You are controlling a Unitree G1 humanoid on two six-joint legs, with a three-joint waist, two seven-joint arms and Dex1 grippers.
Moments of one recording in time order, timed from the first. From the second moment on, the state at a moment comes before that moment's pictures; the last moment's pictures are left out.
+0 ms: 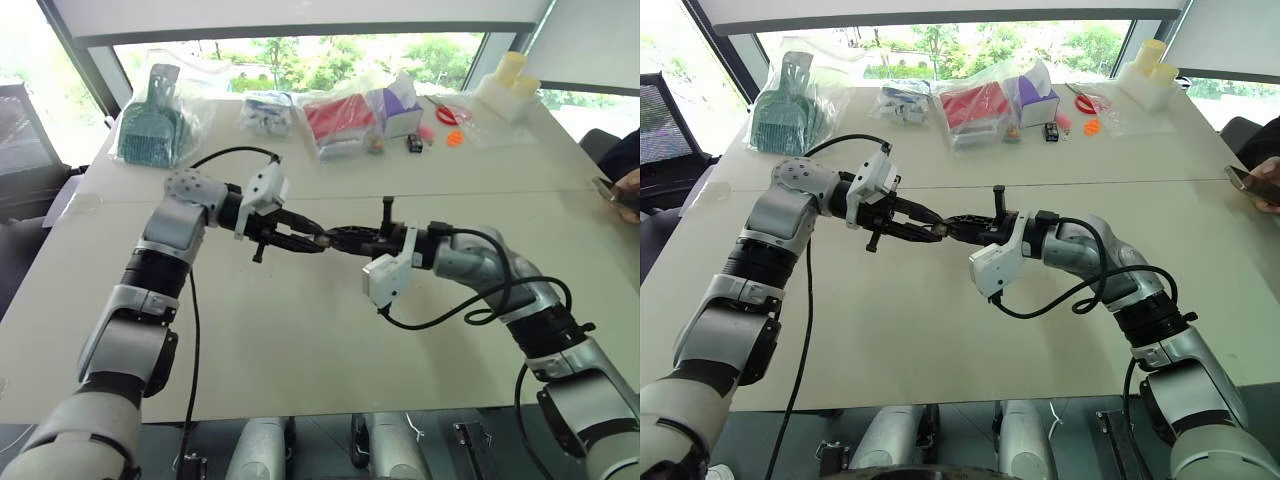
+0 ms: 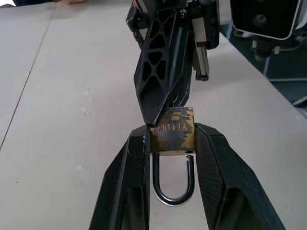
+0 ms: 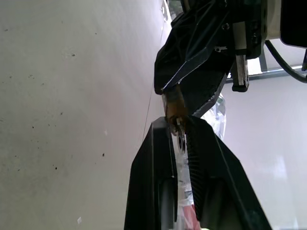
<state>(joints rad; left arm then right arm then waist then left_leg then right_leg) -0.94 0.48 -0.20 0.48 -0.25 0.14 -1.57 -0.67 -0.65 0.33 0.12 -0.41 -0.70 0.63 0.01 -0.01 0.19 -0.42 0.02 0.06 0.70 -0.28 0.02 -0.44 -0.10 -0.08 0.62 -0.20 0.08</state>
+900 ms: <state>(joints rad) -0.94 0.48 -0.19 0.45 -0.25 0.17 -1.56 -0.67 -0.61 0.34 0.12 -0.42 -0.72 0.63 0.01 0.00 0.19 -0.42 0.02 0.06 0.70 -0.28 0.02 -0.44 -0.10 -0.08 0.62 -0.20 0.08</state>
